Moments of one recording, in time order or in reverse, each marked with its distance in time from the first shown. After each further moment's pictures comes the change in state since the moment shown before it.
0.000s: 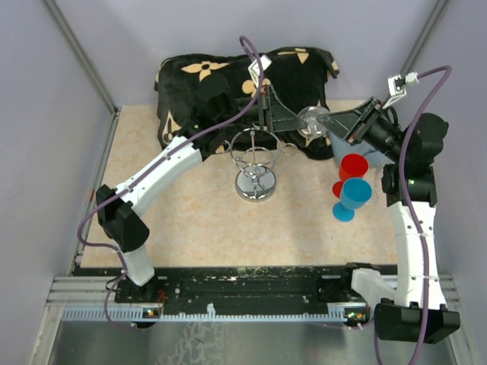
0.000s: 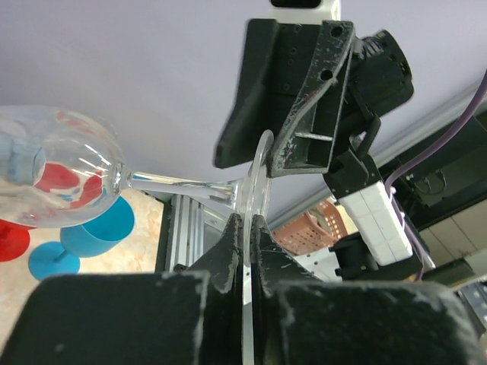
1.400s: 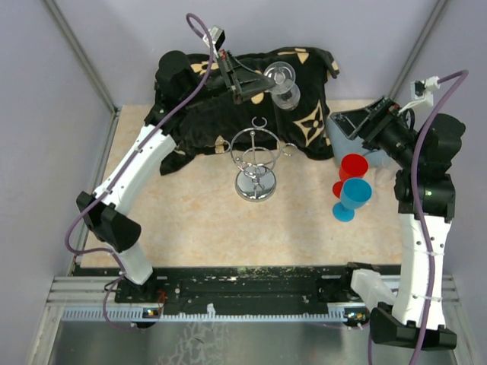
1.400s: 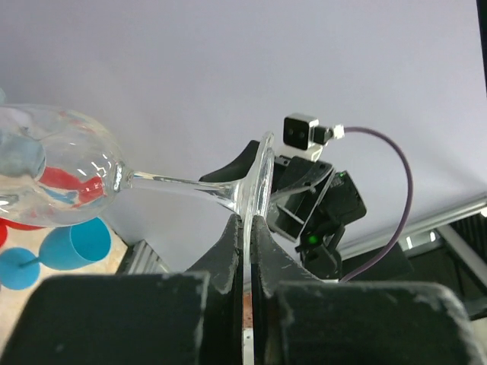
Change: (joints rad) left arm 0.180 -0.049 0.105 -0.114 -0.106 -0.319; right arm -0.063 -0.038 0.177 -0.431 0.252 -0.204
